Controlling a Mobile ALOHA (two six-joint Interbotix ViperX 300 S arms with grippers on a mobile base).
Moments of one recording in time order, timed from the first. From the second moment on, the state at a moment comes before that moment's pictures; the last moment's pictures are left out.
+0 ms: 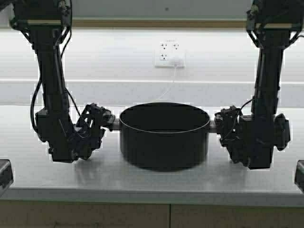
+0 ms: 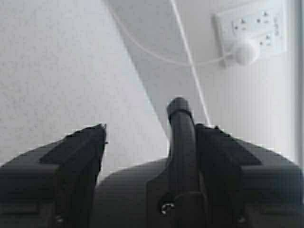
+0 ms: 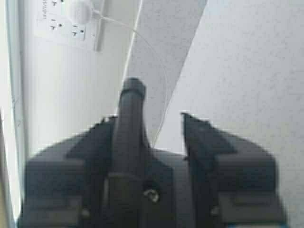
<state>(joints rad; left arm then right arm) -0.37 1.08 0.40 -0.10 -1.51 -1.20 0.28 1.12 0.45 0.07 -1.61 1.30</state>
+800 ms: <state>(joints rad) -0.40 0.94 0.64 -0.08 -1.60 -1.22 0.31 1.01 0.67 0.04 -1.66 1.31</state>
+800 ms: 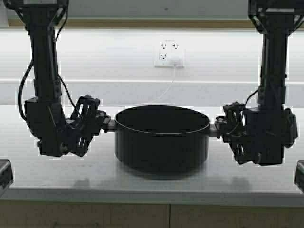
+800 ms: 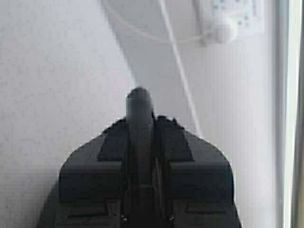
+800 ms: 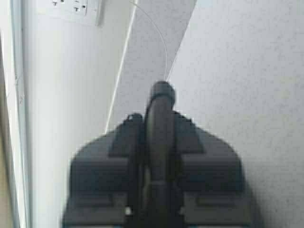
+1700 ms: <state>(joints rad) -0.50 0.38 1.11 -0.14 -1.67 -1.17 0.50 0.50 1.13 0.20 -1.72 1.30</state>
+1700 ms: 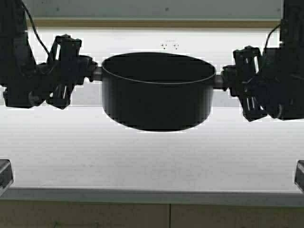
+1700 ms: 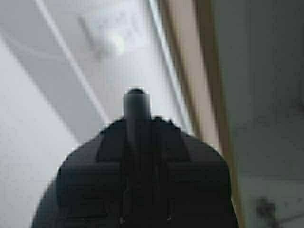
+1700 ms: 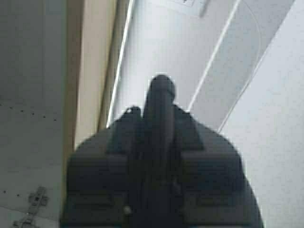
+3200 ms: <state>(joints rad) -0.56 -0.37 0.82 -0.43 -0.70 -0.81 0.56 -0.39 0.88 0.50 -0.74 0.81</state>
